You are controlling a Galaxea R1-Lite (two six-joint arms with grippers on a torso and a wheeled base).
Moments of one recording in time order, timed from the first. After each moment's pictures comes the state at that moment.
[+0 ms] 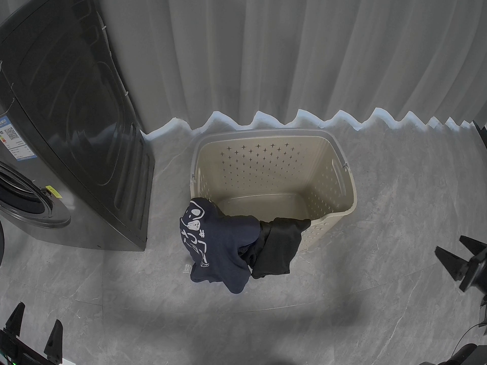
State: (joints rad) left arm 0.00 0.02 -0.02 0.00 0.03 -0.03; right arm 0.10 0.78 -0.23 -0.36 0.10 0.10
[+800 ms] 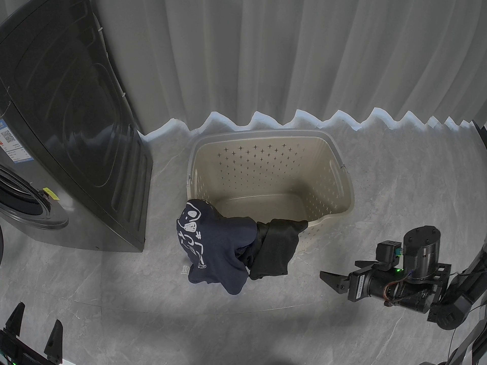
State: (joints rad) left arm 0.00 0.02 -0.02 0.00 0.03 -0.03; right arm 0.56 1.77 -0.25 -1.06 -0.07 0.31
